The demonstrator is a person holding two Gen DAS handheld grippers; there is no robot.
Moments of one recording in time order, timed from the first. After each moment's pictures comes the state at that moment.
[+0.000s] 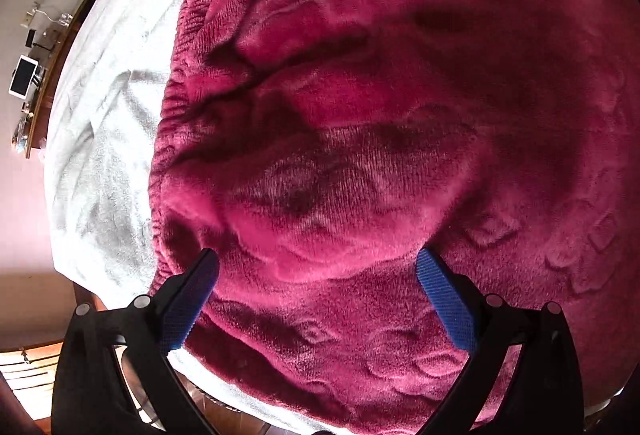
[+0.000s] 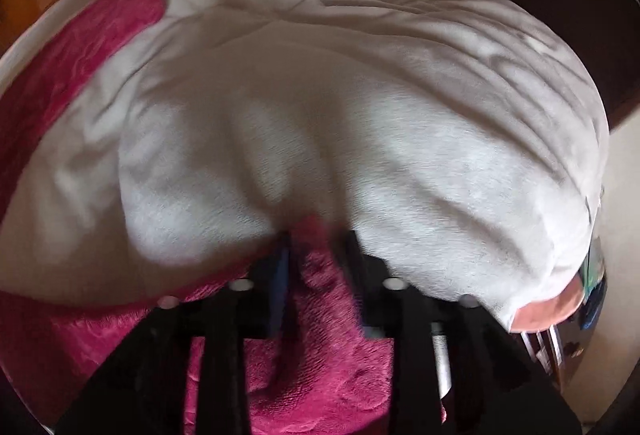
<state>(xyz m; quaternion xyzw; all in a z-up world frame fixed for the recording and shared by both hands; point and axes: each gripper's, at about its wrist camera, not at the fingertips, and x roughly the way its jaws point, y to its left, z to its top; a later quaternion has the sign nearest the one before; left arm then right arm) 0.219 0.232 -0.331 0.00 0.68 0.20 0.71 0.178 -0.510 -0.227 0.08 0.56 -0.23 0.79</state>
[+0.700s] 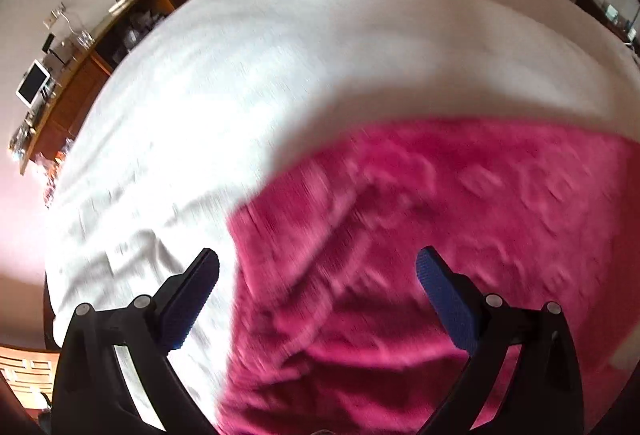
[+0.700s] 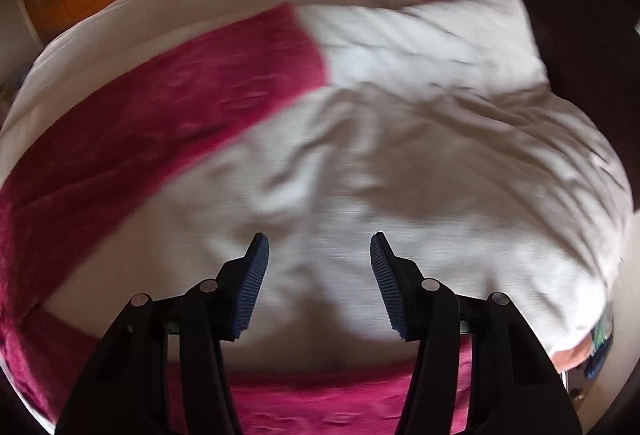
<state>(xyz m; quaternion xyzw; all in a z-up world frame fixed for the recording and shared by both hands) 0.402 0.349 -0.260 -0.04 0.56 0.23 0.79 0.283 -0.368 -0.179 0.04 0.53 -0.13 0.84</state>
